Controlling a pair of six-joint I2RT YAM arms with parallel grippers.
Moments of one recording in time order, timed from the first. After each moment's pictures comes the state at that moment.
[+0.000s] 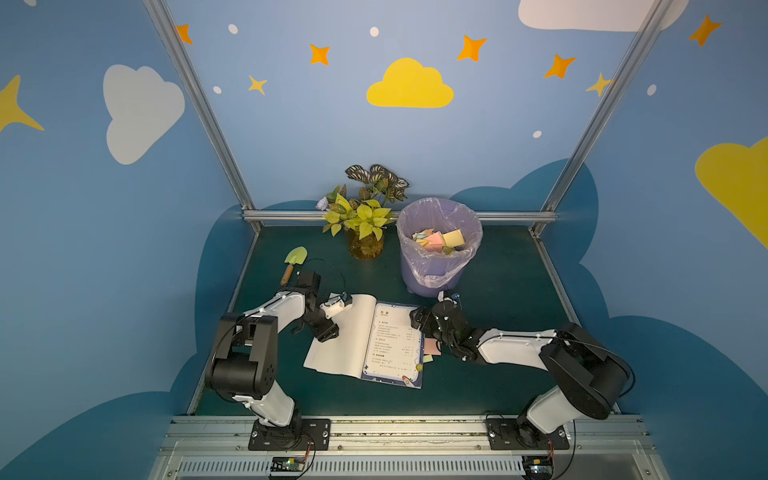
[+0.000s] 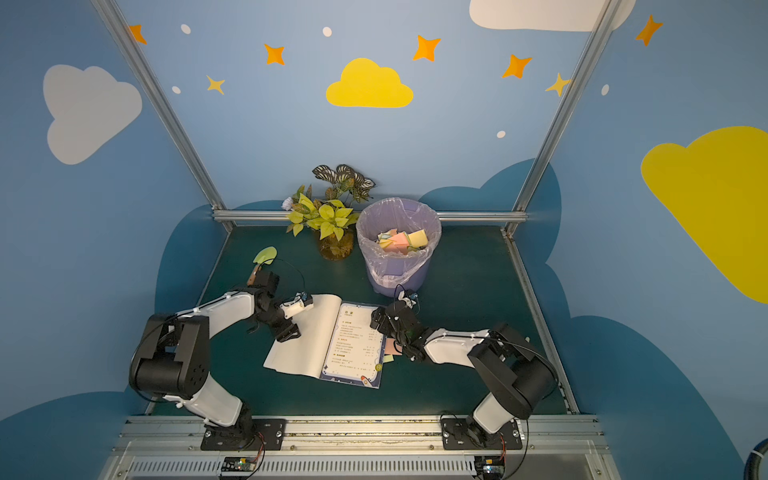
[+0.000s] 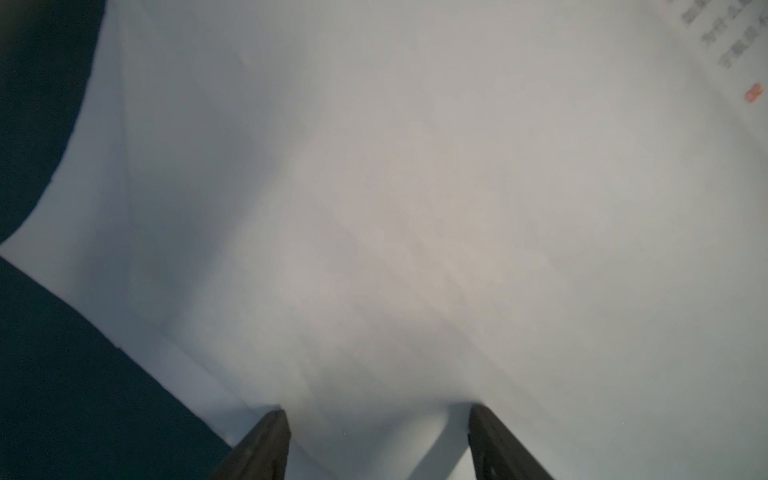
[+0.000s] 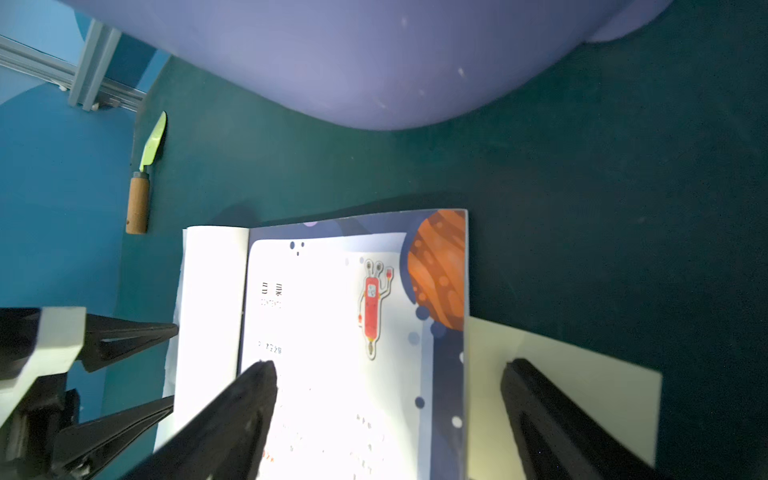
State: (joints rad) left arm -0.07 1.63 0.87 -0.60 0.25 0.87; right arm 0.81 1.62 0.61 0.31 0.12 1.00
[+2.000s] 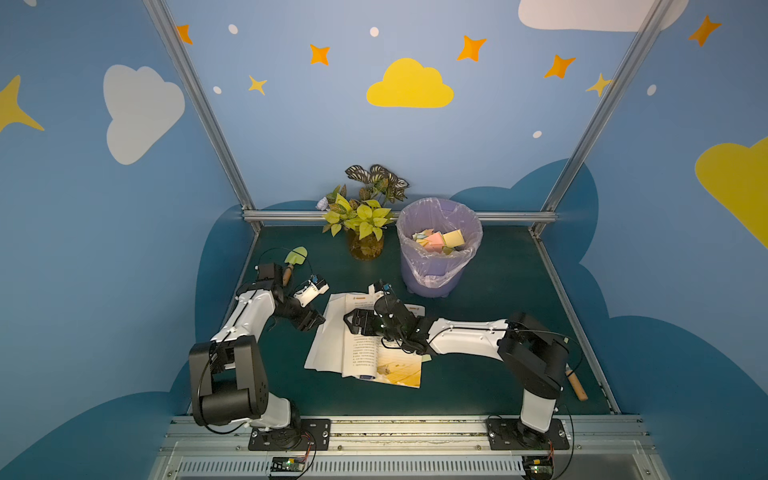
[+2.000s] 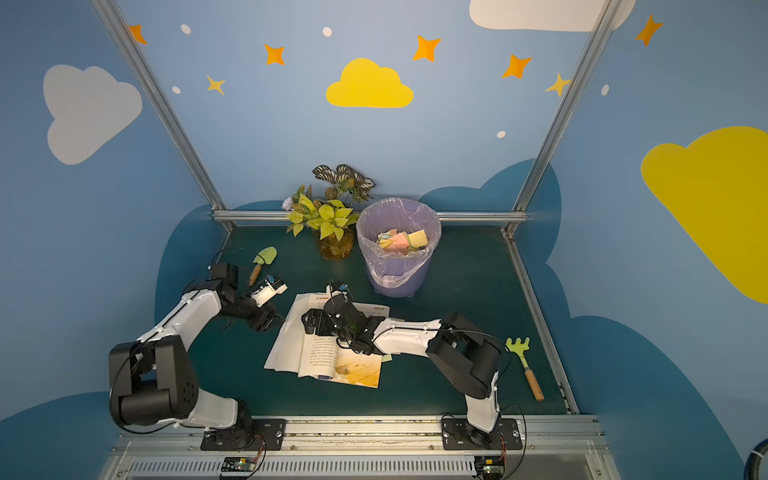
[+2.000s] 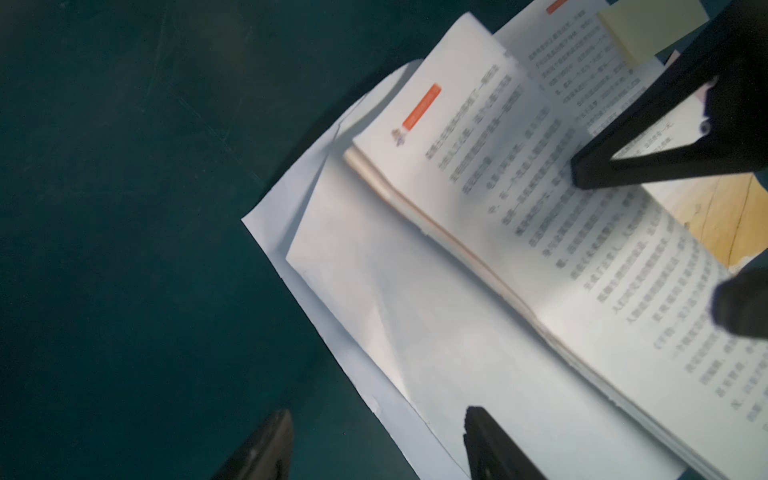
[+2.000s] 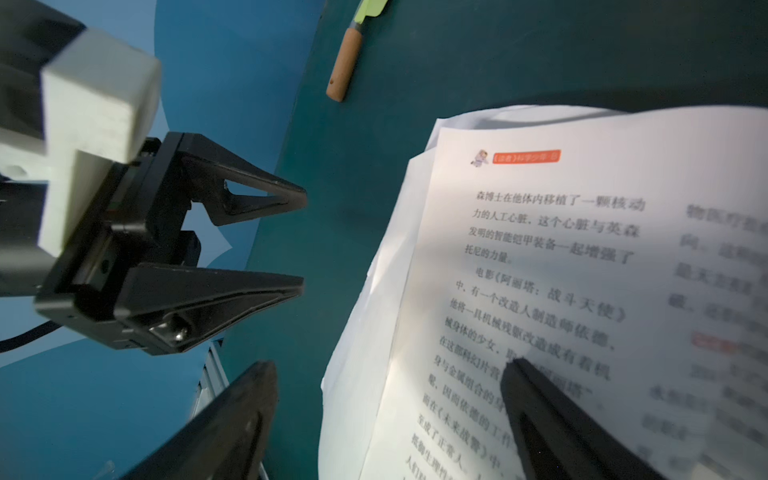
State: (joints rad) left arm 0.20 1.46 0.97 -0.82 0.55 0.92; right arm 1.11 1.91 1.17 0.21 -0.01 0.91
